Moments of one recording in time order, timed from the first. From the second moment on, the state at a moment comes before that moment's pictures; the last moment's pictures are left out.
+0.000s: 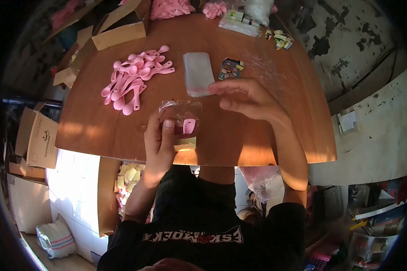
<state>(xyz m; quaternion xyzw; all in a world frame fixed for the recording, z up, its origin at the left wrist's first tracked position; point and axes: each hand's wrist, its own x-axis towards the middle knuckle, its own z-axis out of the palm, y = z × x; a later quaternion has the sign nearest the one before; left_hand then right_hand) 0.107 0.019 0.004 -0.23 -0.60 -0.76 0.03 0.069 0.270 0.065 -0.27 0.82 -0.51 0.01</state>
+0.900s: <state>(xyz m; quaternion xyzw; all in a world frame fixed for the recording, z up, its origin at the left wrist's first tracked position) 0.094 0.027 -0.007 -0.31 -0.62 -0.72 -0.01 0.102 0.193 0.074 -0.17 0.76 -0.63 -0.10</state>
